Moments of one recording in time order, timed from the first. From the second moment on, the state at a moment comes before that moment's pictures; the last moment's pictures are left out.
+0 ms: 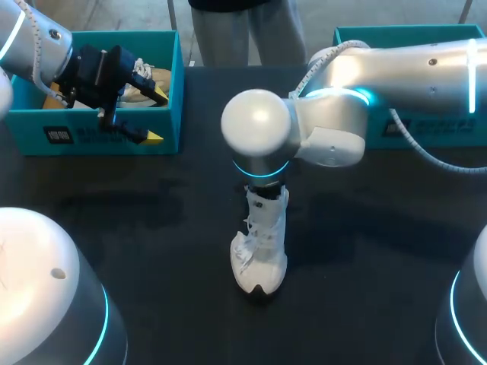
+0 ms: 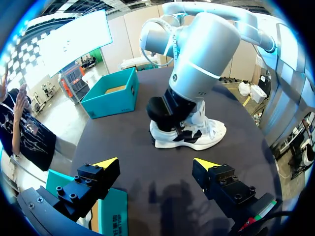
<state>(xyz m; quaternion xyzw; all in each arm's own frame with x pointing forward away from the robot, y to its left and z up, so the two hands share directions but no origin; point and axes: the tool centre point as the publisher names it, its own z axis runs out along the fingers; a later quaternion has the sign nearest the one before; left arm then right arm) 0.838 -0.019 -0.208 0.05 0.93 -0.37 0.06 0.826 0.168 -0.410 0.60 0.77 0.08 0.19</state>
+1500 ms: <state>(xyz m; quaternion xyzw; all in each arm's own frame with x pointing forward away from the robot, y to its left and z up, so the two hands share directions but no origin) 0.838 -0.019 -0.208 0.05 0.93 -0.37 0.06 0.809 0.157 -0.375 0.57 0.78 0.09 0.23</state>
